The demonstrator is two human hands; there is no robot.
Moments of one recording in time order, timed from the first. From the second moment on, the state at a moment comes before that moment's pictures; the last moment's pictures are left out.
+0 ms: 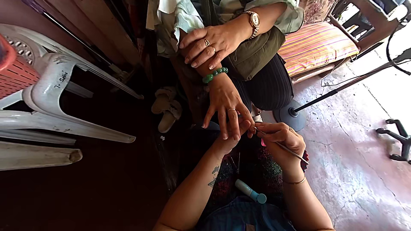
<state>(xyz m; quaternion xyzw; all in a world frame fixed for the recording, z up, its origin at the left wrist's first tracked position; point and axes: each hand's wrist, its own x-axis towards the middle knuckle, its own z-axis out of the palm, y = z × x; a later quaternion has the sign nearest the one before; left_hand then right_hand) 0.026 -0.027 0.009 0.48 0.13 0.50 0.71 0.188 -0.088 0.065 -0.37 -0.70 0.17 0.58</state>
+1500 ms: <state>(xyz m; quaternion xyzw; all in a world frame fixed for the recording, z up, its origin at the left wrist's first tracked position) 0.027 -0.029 0.012 0.48 0.13 0.49 0.71 0.192 -0.090 0.078 -0.40 -0.71 0.19 0.55</state>
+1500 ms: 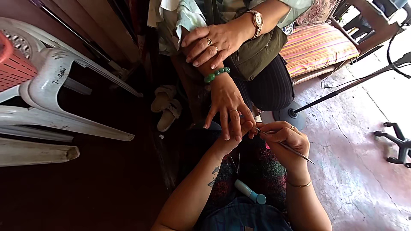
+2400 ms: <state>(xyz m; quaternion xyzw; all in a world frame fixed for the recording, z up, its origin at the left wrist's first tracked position) 0.028 -0.028 0.015 0.49 0.15 0.49 0.71 0.188 -0.088 0.072 -0.40 -0.73 0.11 0.54</state>
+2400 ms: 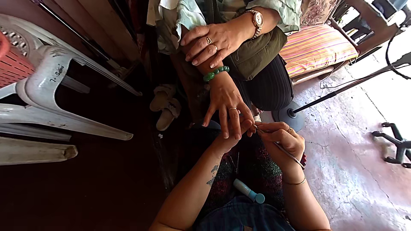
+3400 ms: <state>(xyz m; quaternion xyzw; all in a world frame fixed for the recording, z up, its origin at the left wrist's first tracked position) 0.028 -0.025 0.011 0.49 0.13 0.50 0.70 0.206 -0.080 0.123 -0.38 -0.79 0.26 0.40</state>
